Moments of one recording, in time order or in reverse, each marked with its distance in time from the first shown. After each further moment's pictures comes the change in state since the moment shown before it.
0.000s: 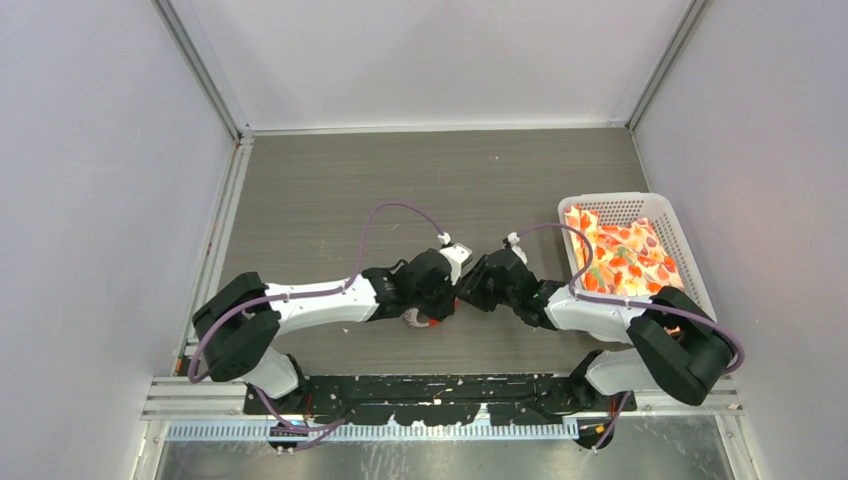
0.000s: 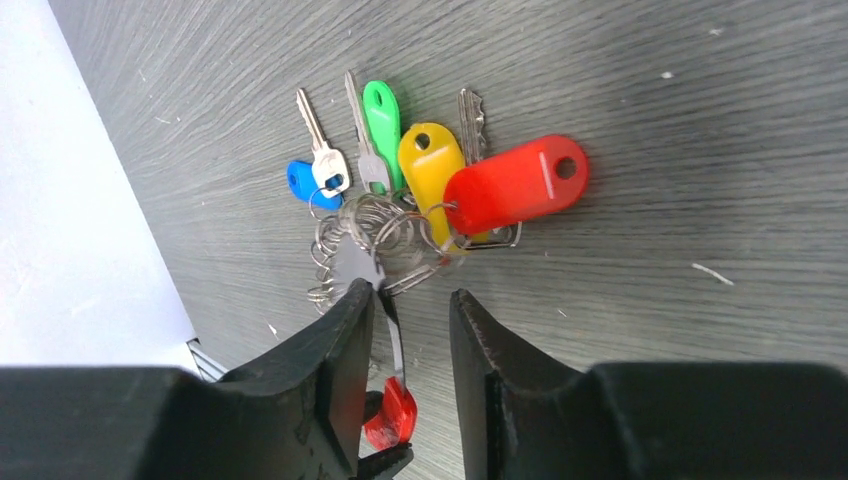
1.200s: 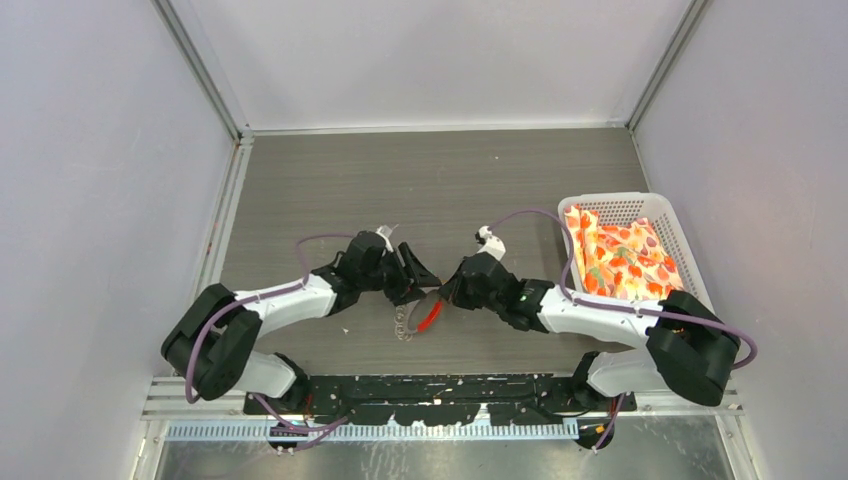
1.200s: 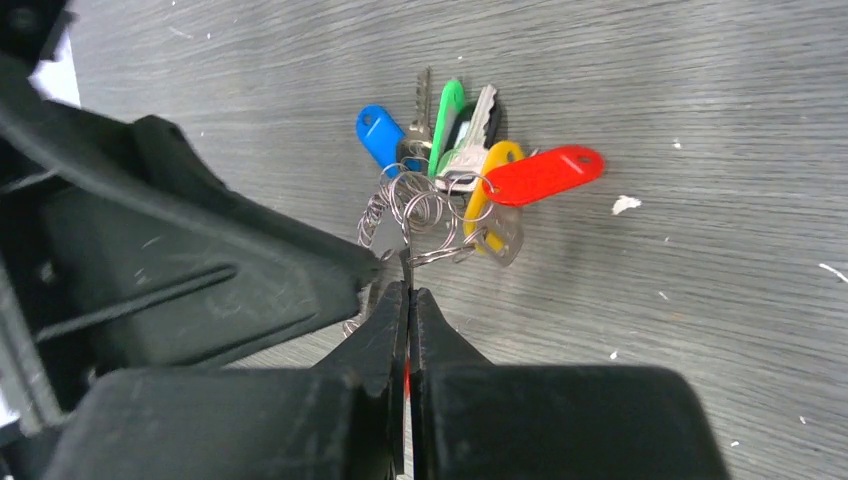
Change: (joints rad) left arm 0.373 -0.149 -0.269 0.272 0.344 -0.773; right arm 0.173 -0.022 0.138 -0.127 0.159 -0.175
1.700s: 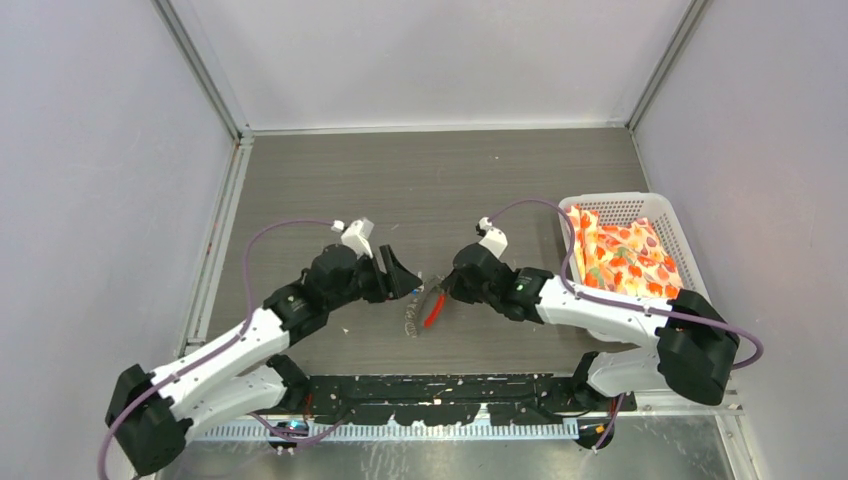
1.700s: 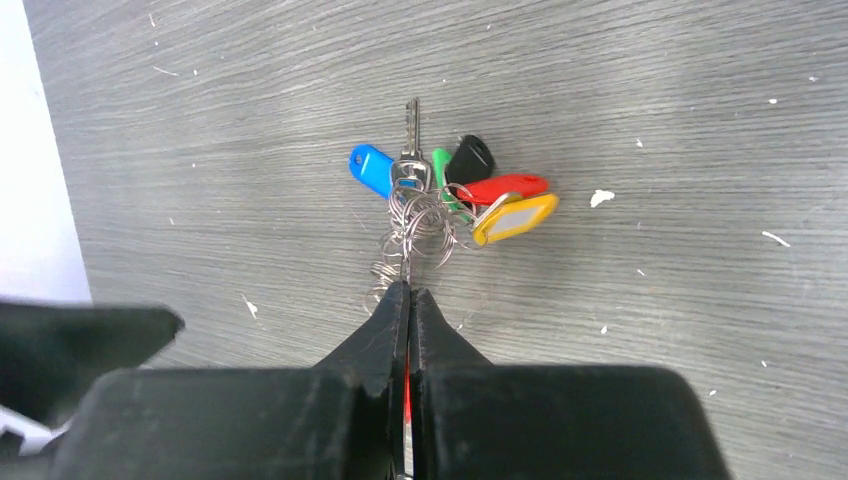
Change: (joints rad) left arm -0.040 -0.433 -0.036 -0.227 -0.199 0.241; right arm 0.051 -0.005 0.138 -0.218 0.115 0.014
